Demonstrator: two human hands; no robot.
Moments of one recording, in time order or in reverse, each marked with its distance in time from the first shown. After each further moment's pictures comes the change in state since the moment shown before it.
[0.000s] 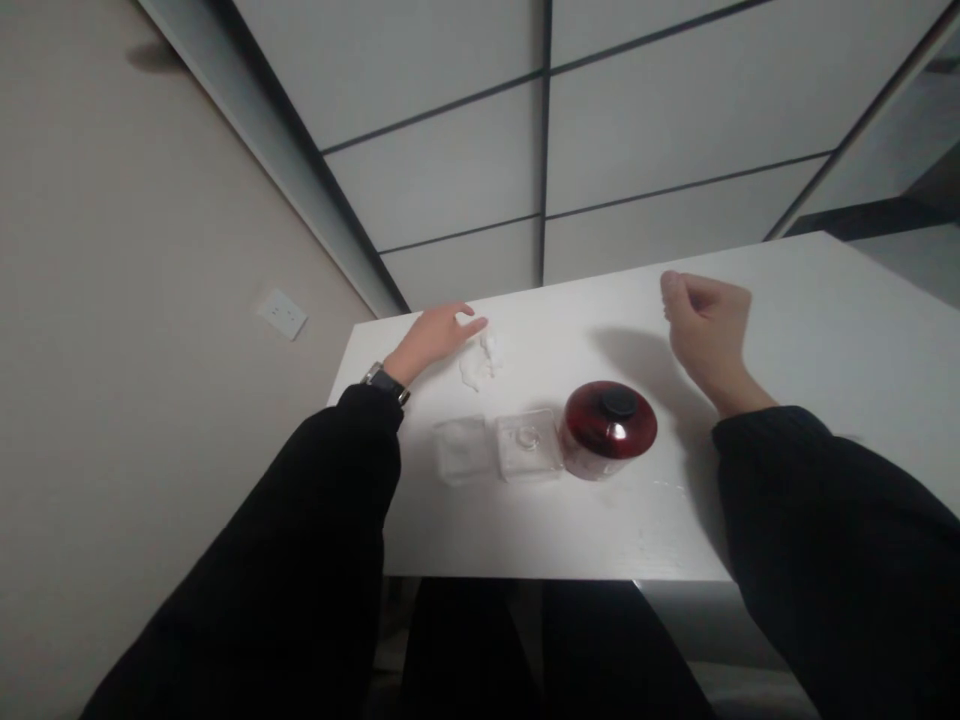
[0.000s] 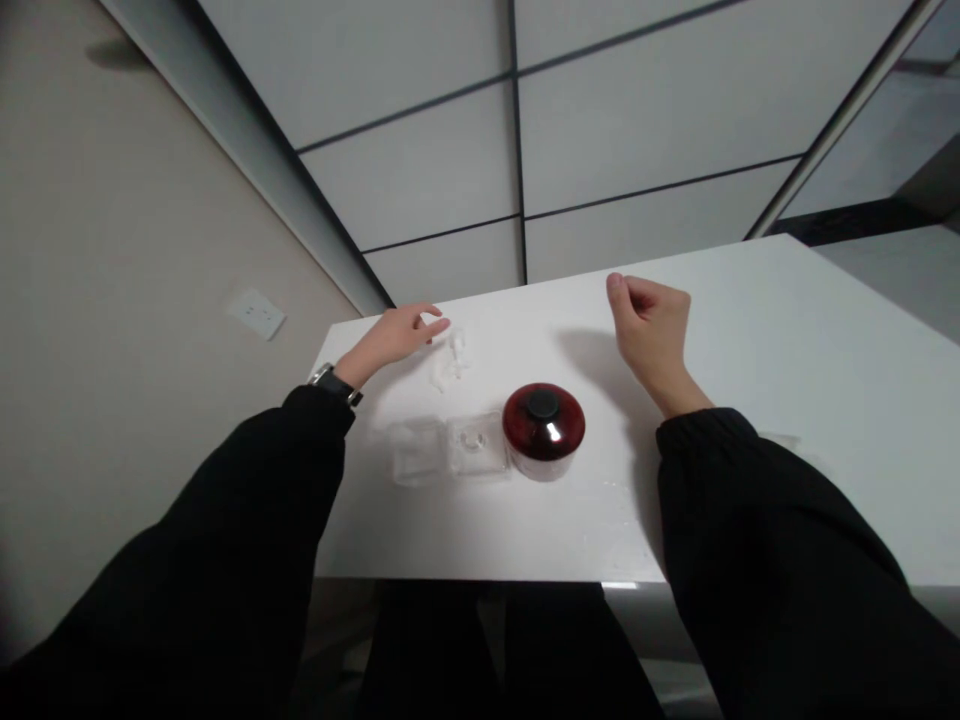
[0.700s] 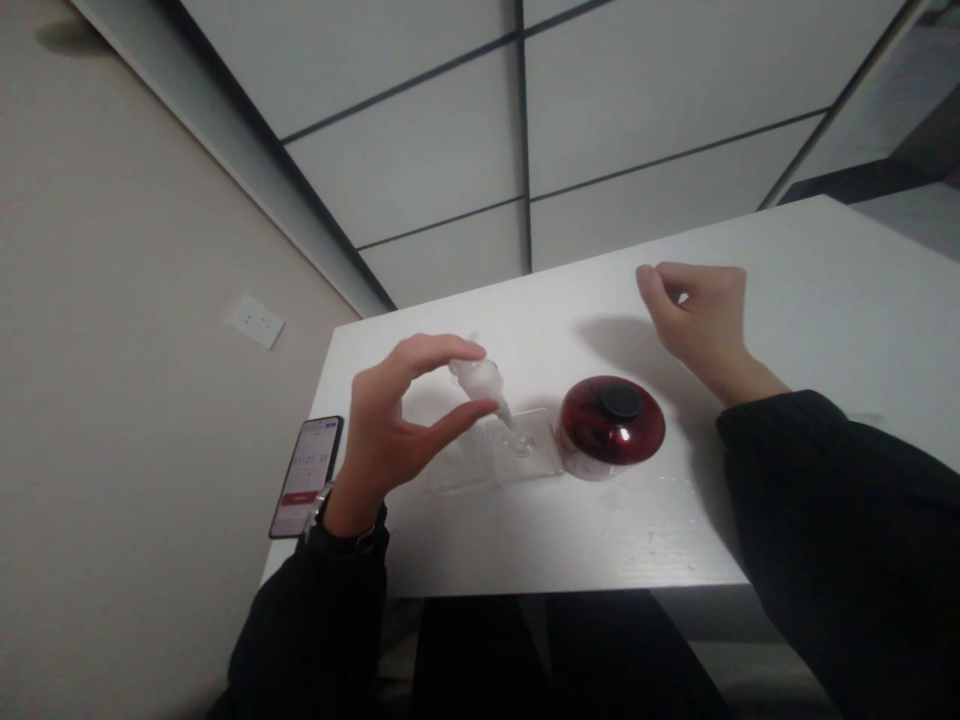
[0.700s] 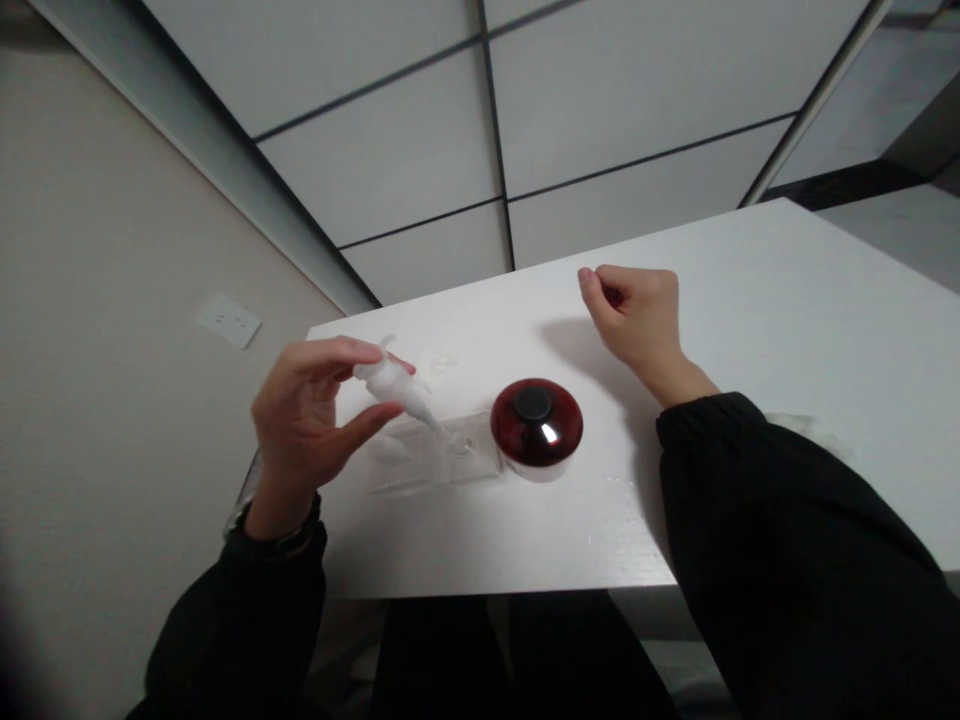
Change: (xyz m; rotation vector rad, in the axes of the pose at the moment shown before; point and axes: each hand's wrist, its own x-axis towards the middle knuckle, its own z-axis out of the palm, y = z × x) left_hand -0.118 0.047 -0.004 -0.460 0.497 0.668; right_hand -0.002 -0.010 -0.002 -0.127 -0.055 -0.236
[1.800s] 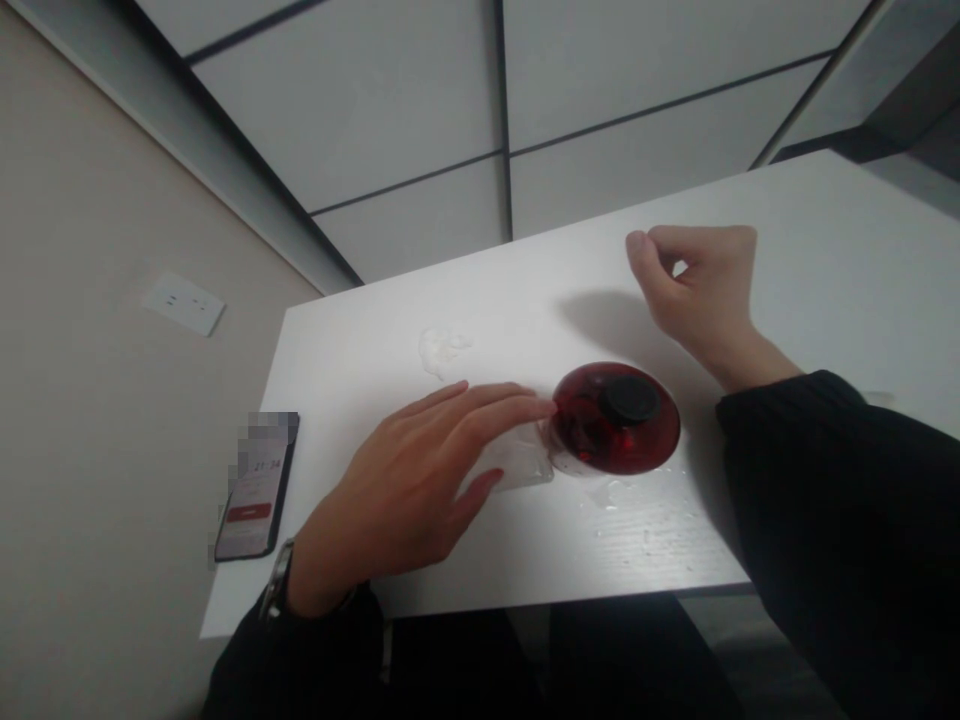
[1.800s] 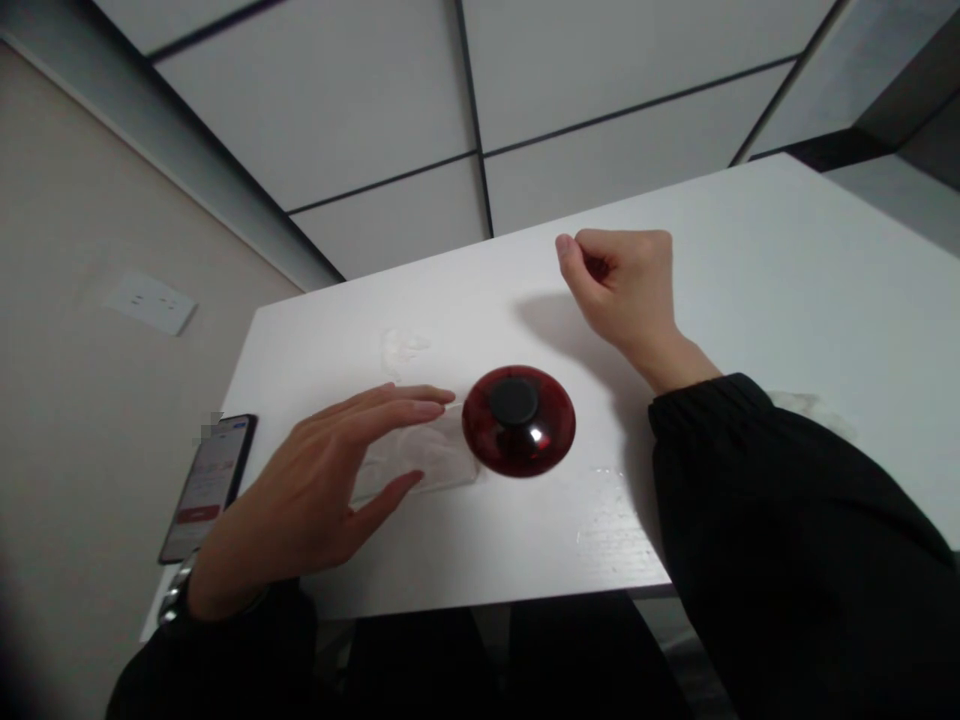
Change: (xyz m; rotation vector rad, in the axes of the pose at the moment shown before) left_hand -0.015 0.019 0.019 0.262 -0.535 0.024; right_hand 0.003 -0.009 0.002 -0.083 -0.059 -0.011
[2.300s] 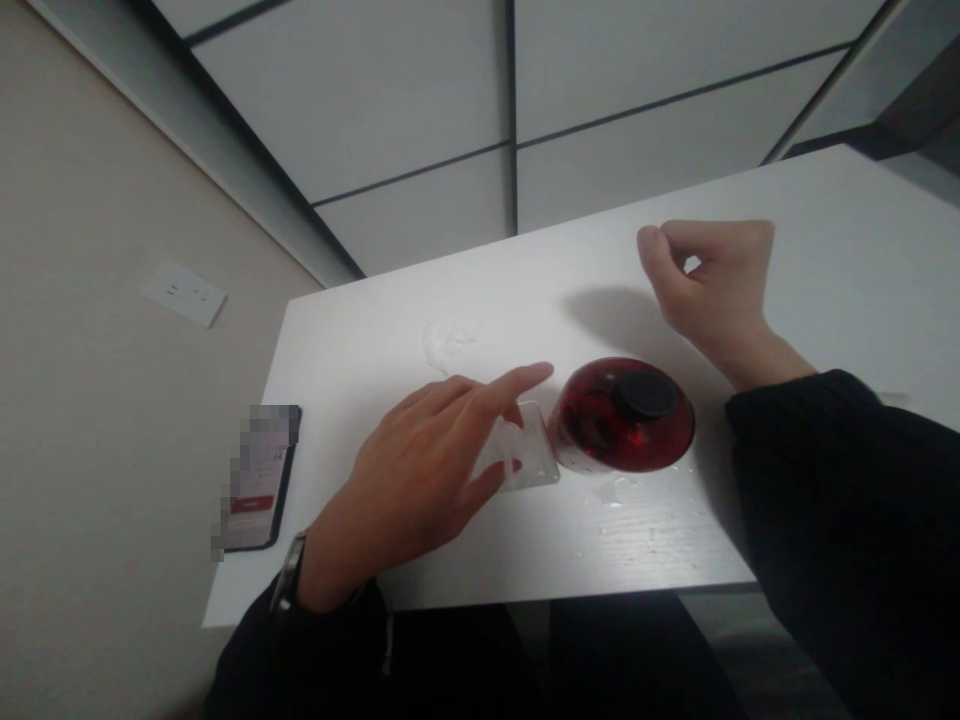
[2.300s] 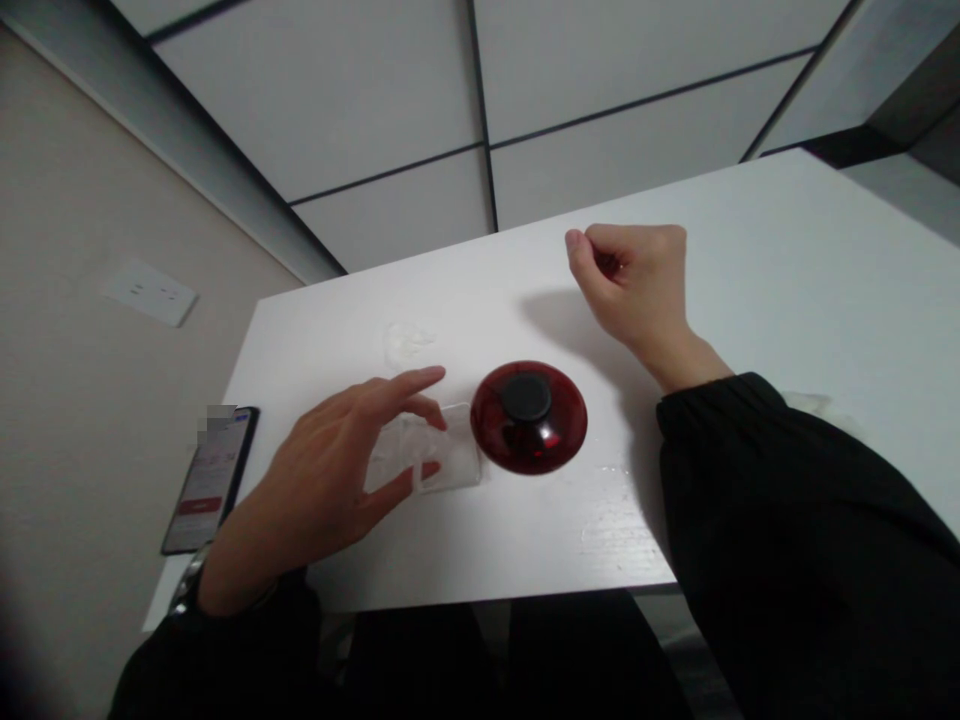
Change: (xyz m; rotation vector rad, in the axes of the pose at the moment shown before) left_hand -0.002 0.001 0.004 -0.011 -0.011 -0.102; right_hand -0.002 0.000 0.001 0.013 0.020 -0.033
